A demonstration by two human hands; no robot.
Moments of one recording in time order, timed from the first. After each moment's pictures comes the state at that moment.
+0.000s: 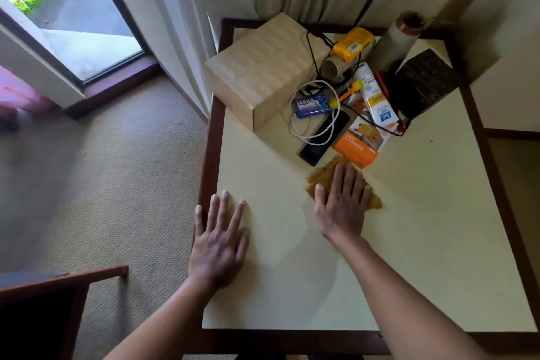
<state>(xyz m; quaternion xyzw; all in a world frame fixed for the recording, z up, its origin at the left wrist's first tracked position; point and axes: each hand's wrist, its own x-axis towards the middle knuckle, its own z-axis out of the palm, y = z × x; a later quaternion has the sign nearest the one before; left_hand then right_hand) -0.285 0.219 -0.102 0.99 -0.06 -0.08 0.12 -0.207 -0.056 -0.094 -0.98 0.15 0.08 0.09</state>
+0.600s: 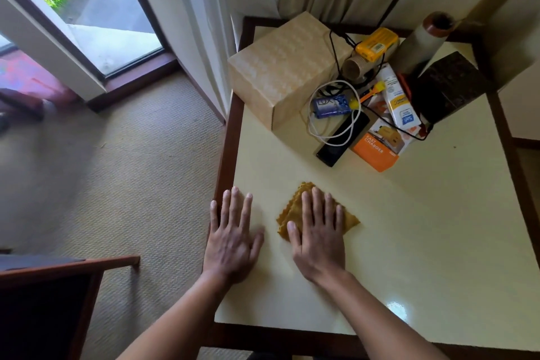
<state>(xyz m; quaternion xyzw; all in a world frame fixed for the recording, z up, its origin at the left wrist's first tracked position) -0.288 0.215 -0.100 0.99 -0.04 -0.06 0.12 -0.274 0.006 -0.090 -0.99 -0.03 0.11 0.10</state>
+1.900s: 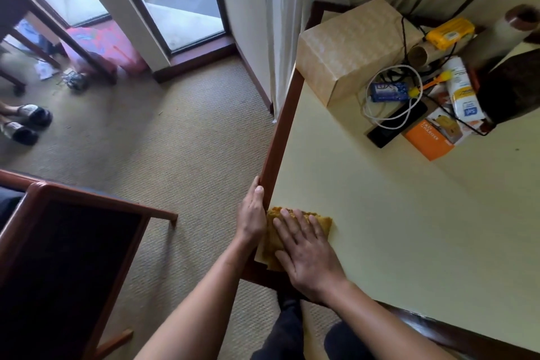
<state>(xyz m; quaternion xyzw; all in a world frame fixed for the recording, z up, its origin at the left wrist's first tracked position) -0.331 0.241 -0.079 0.74 0.31 -0.07 0.60 -0.373 0.063 -0.096 -0.92 -0.34 0.15 0.09</state>
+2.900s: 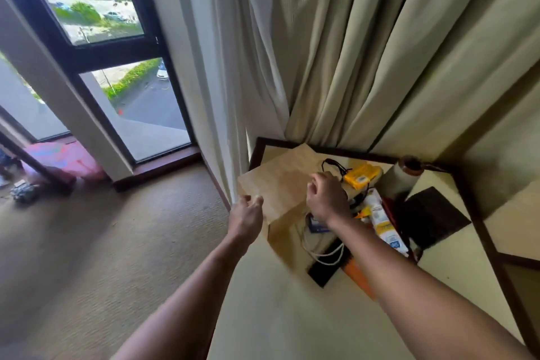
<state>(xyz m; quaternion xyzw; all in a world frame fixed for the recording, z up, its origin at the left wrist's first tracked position) -0.048 0.180 0.058 0.75 0.28 -0.05 0.59 0.023 -0.005 0.065 -0.96 -0.06 -0.02 0.27</state>
